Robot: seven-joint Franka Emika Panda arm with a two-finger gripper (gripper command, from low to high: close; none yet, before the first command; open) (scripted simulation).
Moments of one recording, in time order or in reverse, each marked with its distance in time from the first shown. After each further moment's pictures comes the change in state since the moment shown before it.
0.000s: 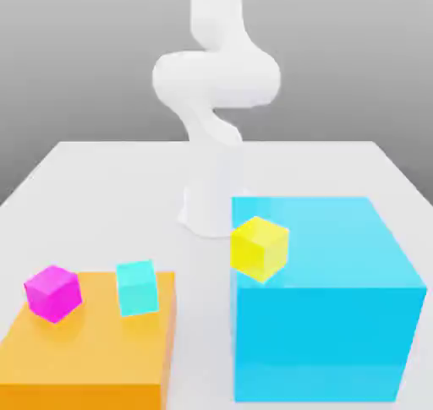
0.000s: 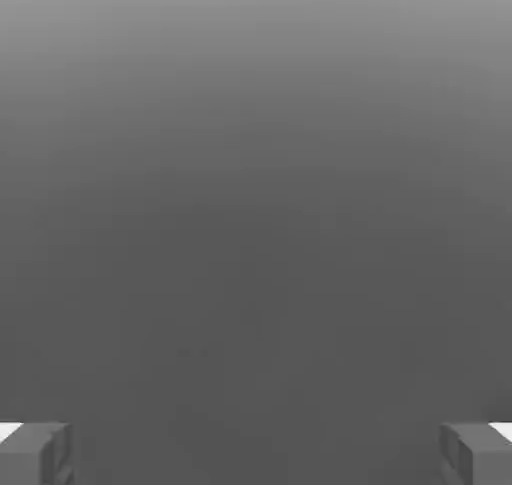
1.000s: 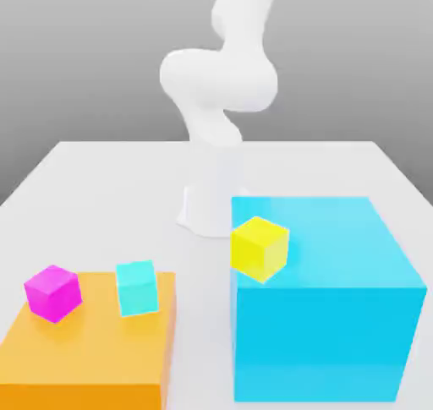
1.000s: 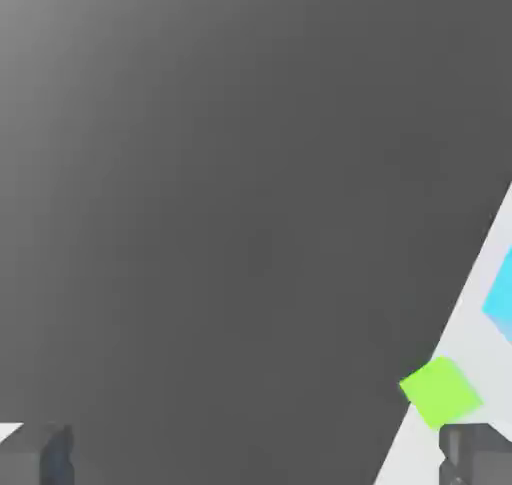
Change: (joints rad) arm -0.685 0.209 1.164 0.204 0.266 0.012 1.553
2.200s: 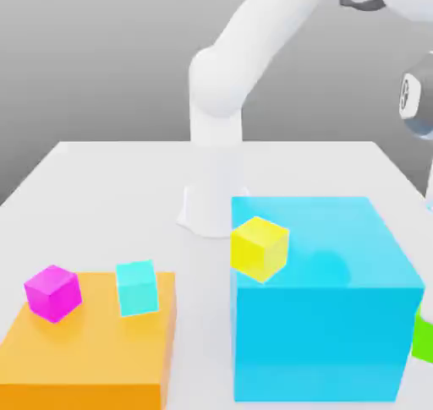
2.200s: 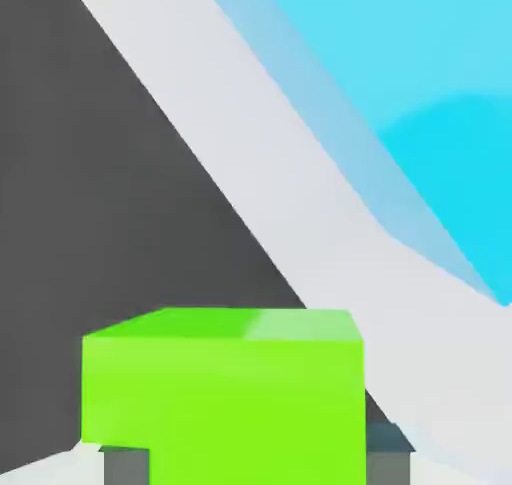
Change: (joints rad) arm -0.671 -0.082 0.364 -0.094 0.512 -0.071 0.412
